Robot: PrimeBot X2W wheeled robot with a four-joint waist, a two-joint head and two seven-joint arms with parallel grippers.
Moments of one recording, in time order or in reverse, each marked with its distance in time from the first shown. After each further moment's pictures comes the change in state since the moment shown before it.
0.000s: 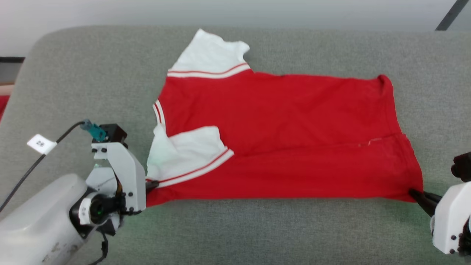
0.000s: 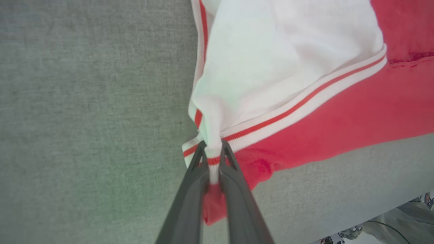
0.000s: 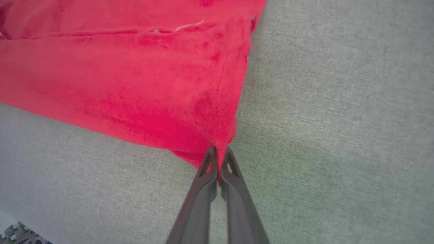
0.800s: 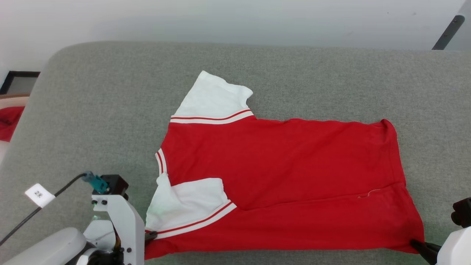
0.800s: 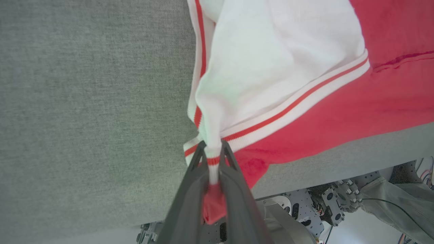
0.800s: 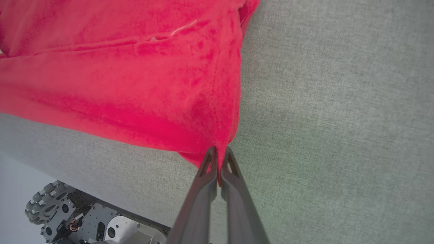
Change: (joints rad) left arm 0.220 0.163 -0.021 -0.337 -0.021 0.160 -0.050; right arm 0.253 0.072 -0.103 -0.172 -0.006 0.000 0.141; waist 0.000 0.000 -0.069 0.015
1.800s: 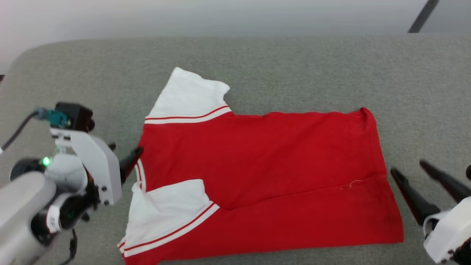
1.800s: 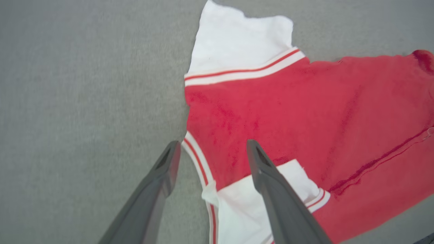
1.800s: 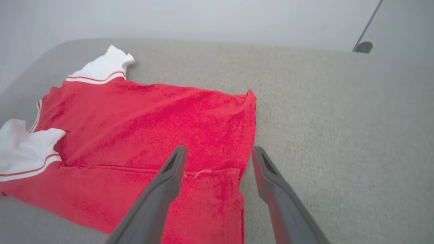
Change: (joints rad) left arm -0.176 0.047 0.097 -0.001 0.142 -0.044 -0.119; right arm -0.117 0.042 0.040 -0.124 -0.067 0.000 -0.312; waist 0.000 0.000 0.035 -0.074
